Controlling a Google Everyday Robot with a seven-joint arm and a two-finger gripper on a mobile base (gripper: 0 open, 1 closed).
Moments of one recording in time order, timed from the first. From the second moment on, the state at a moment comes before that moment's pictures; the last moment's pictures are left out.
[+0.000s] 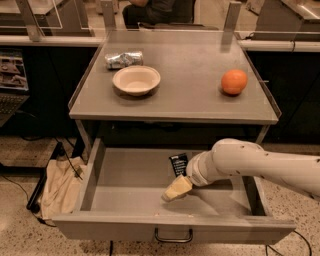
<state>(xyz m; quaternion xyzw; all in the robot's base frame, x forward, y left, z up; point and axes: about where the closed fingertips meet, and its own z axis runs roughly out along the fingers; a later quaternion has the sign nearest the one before) 0.531 -0.084 0.597 -0.41 0.86 0.13 0.26</state>
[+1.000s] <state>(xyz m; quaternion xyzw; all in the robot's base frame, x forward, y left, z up) 0.532 -0.092 0.577 -0.40 0.88 0.12 0.24</state>
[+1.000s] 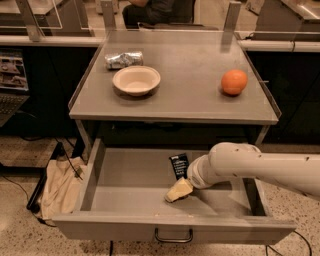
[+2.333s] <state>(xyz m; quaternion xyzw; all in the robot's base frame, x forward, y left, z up) 0.532 -0.092 0.576 -0.40 0.88 0.12 0.24</state>
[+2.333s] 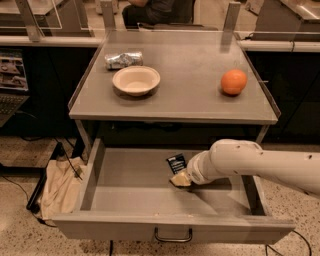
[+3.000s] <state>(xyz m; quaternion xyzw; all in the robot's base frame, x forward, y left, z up) 0.532 -0.092 0.576 -0.40 0.88 0.12 0.24</state>
